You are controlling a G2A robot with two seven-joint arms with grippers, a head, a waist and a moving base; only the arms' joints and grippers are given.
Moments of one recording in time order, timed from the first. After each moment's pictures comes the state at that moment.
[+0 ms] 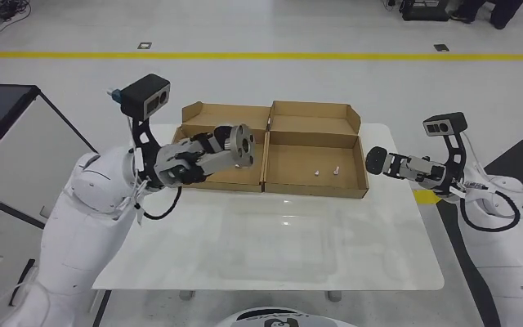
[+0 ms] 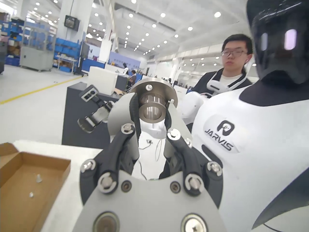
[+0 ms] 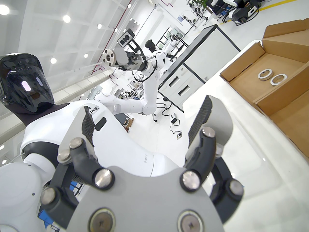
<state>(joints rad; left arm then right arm) 1.19 -0.97 -1.30 -1.98 -0.41 -0.71 -0.83 -1.44 -0.88 1.61 -1.59 0.87 -0.47 1.35</state>
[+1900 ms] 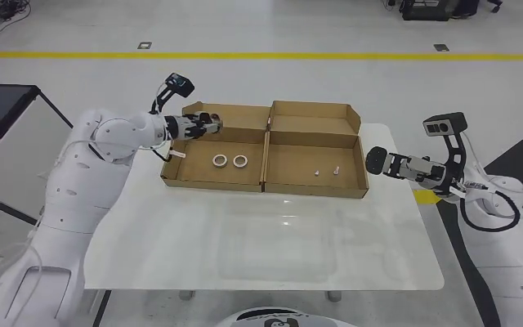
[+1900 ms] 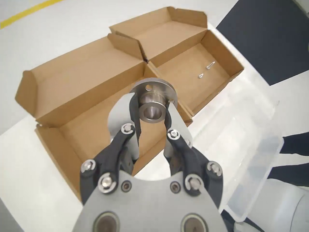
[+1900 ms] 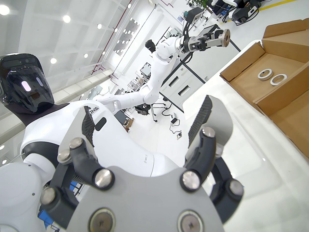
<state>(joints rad) 0.85 -0.98 -1.13 -1.41 0.44 -0.37 -1.01 -1.44 -0.88 1.61 -1.59 0.87 -0.47 1.35</state>
